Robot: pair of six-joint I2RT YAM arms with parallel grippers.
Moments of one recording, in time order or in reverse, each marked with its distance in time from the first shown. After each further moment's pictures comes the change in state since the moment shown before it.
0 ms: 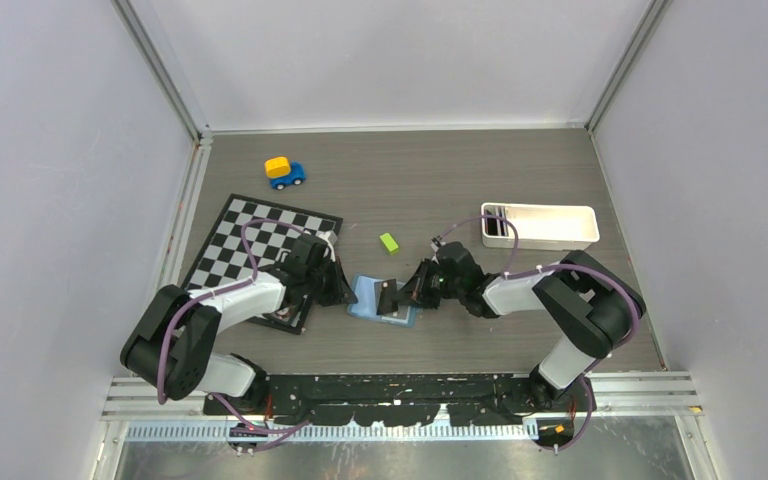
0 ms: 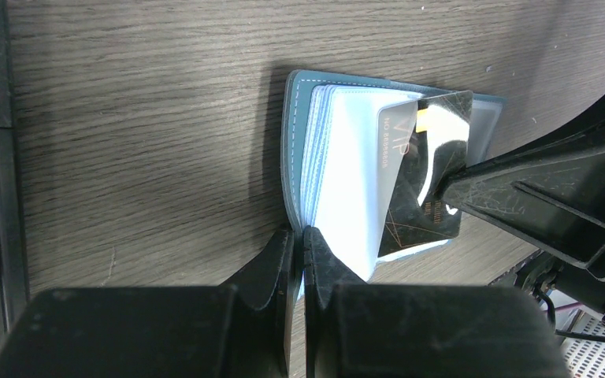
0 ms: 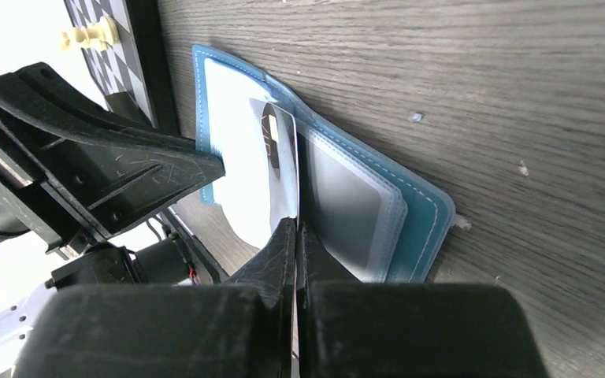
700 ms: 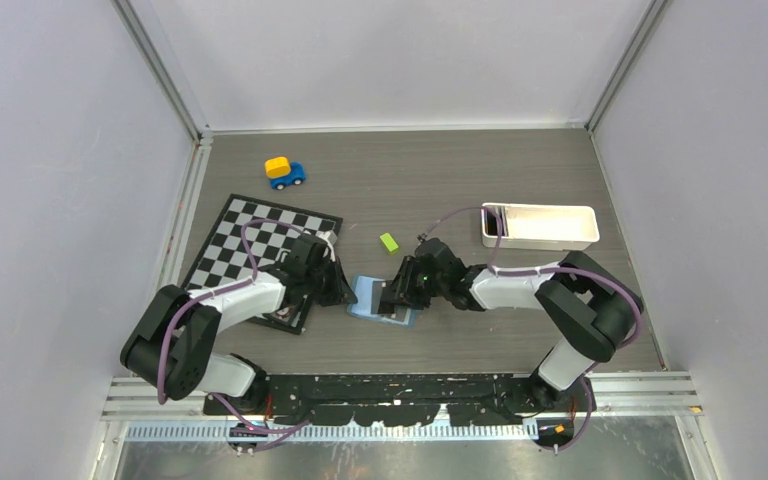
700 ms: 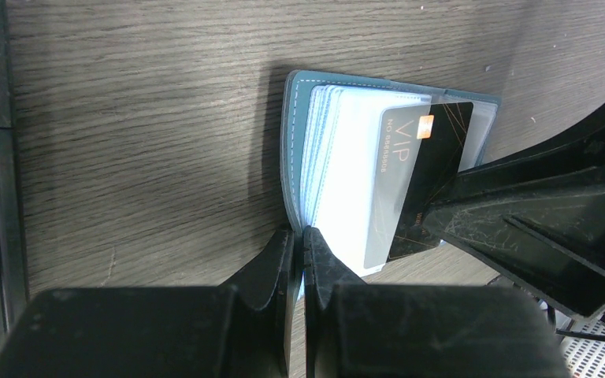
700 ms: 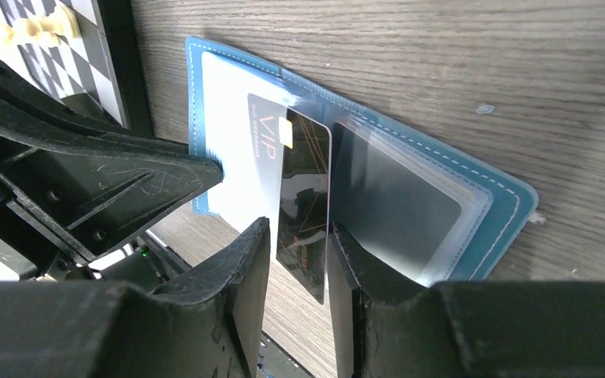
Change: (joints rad) left arm 0.002 0.000 0.000 0.000 0.005 0.000; right arm 0.091 0.002 0.138 -0.233 0.117 -0.018
